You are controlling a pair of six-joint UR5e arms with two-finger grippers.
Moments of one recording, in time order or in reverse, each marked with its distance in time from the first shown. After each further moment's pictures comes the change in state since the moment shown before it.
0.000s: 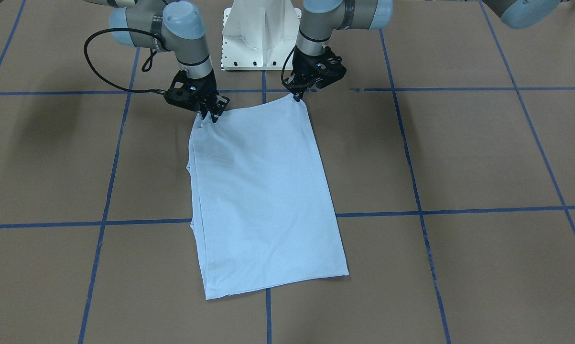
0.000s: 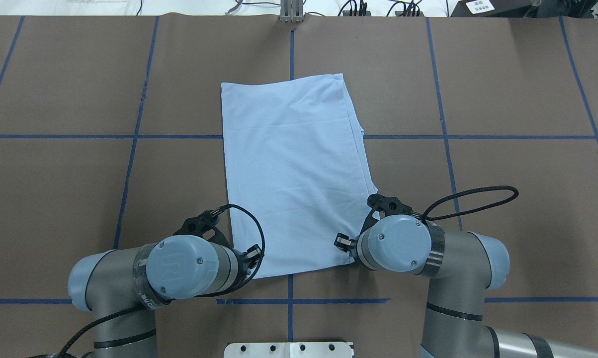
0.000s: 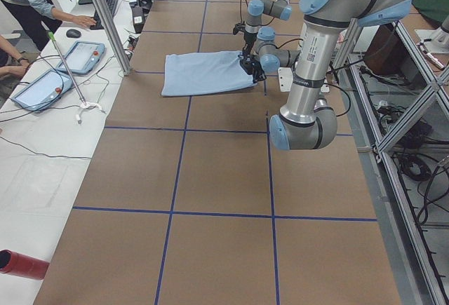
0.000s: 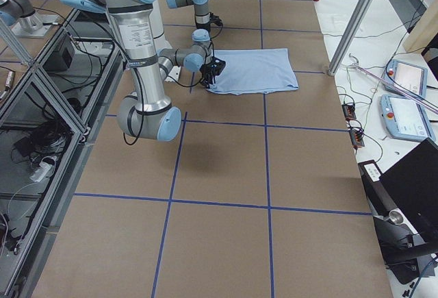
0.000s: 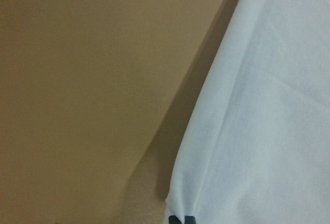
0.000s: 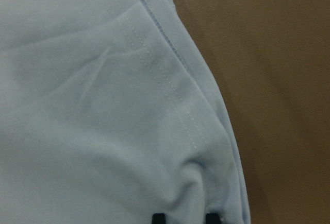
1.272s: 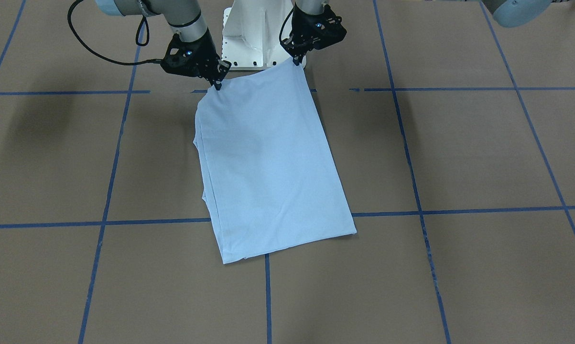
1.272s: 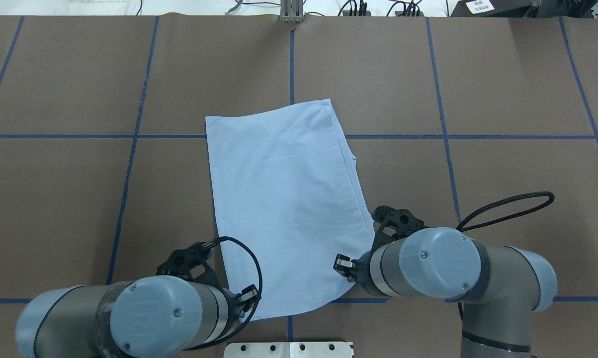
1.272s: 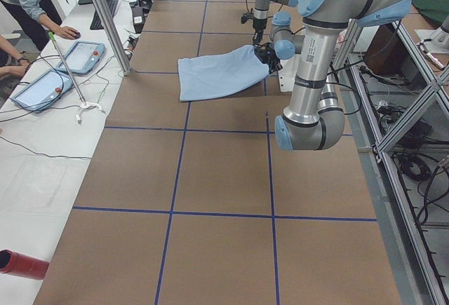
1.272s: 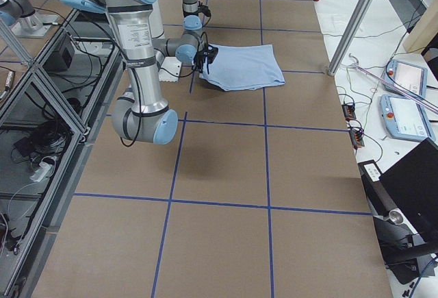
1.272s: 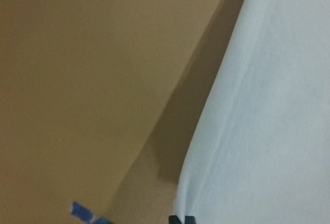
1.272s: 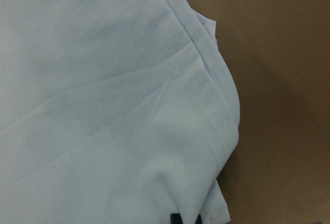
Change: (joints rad) left arm 0.123 0.016 -0.260 0.249 0.004 -0.001; right arm -0.060 -0.087 0.254 -0.001 0.089 0.007
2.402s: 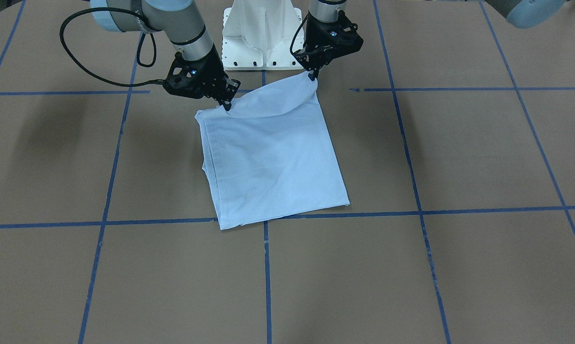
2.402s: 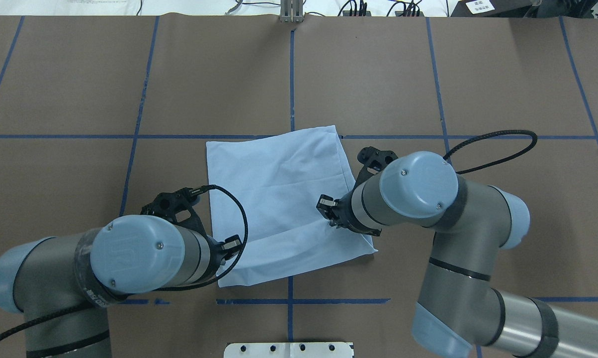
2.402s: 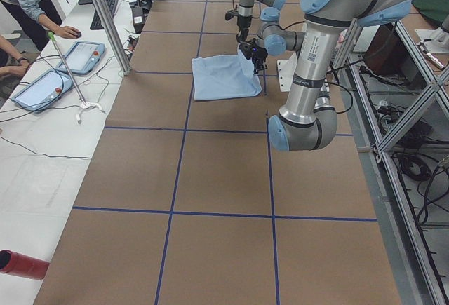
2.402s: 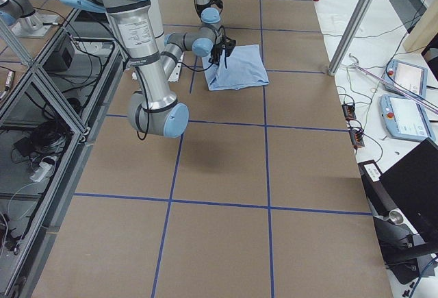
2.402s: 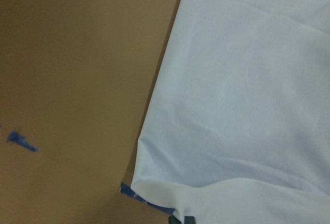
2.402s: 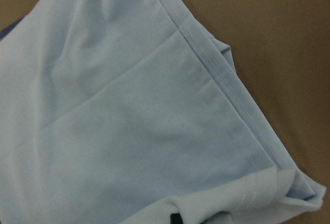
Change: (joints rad) left arm -0.188 -0.012 0.028 0.044 -0.005 0.223; right arm 0.214 0.203 -0.207 0.015 0.065 -0.067
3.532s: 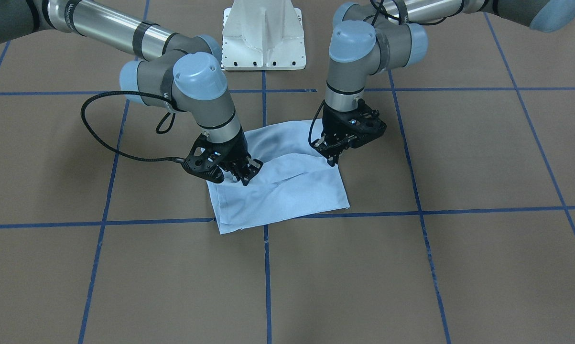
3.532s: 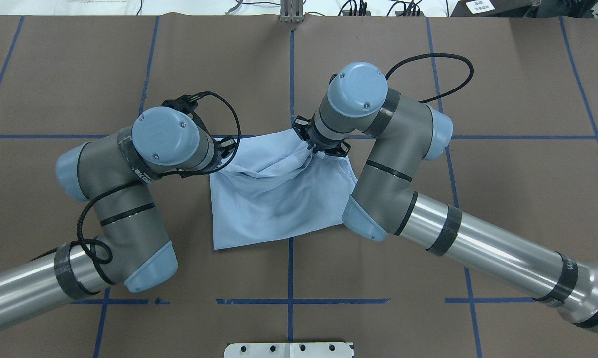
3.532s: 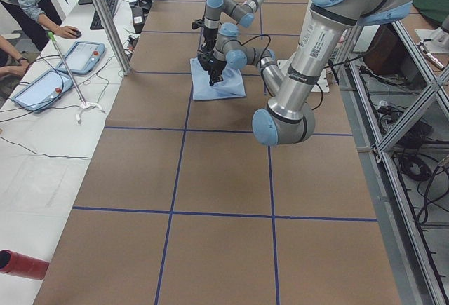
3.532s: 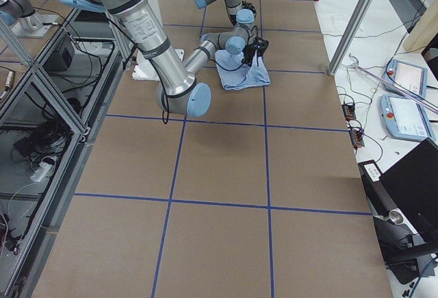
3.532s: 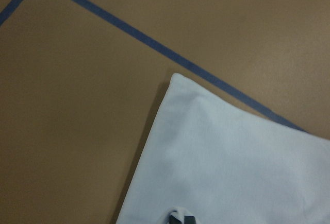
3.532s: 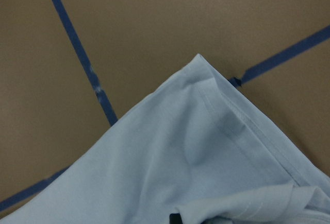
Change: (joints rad) left arm -0.283 -0.119 0.450 -0.308 -0.002 0.129; right arm 0.183 0.285 -0.501 0.163 0.052 -0.043
